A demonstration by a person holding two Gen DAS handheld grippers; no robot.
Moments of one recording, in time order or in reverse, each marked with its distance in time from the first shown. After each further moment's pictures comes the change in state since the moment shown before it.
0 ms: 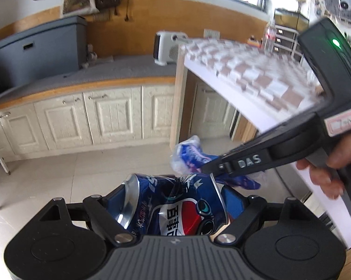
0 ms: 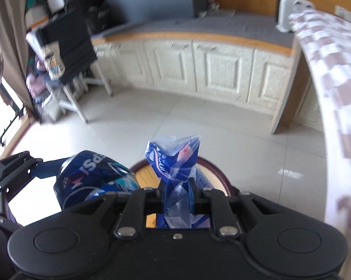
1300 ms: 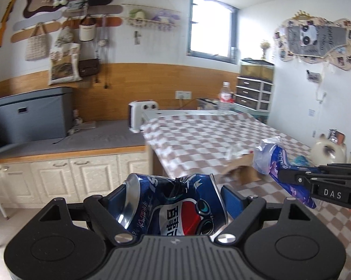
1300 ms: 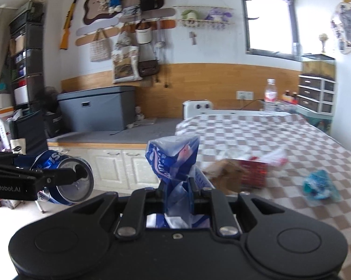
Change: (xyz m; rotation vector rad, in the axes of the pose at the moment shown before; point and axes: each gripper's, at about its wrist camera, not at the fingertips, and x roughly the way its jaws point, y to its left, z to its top) left arm -0.170 -0.142 0.065 0.041 -0.289 -0.023; right arm -0.307 -0.050 -0.134 0.126 -0.593 -0.325
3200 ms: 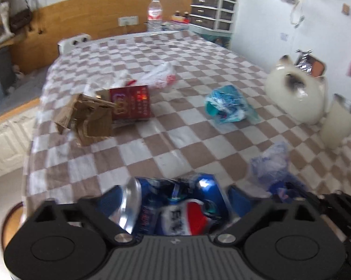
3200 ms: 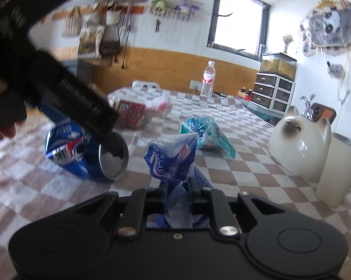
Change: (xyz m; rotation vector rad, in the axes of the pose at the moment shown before) left arm 0.162 -0.276 -0.007 0.081 0.421 -0.148; right arm -0.043 -0.210 -0.117 -0.105 0.005 -0.198
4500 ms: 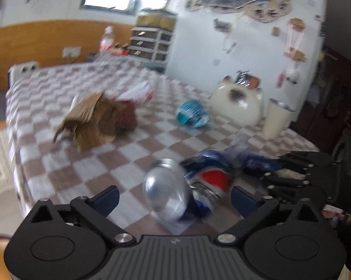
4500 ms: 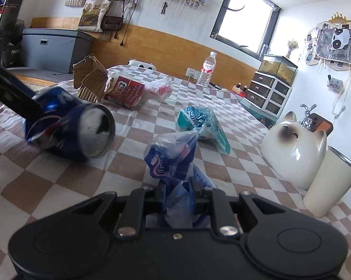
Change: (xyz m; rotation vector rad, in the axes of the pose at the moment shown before) left arm -0.032 0.095 -0.050 0.154 -0.210 -0.388; right arm 0.011 0.025 0.004 -0.158 0.096 -0.098
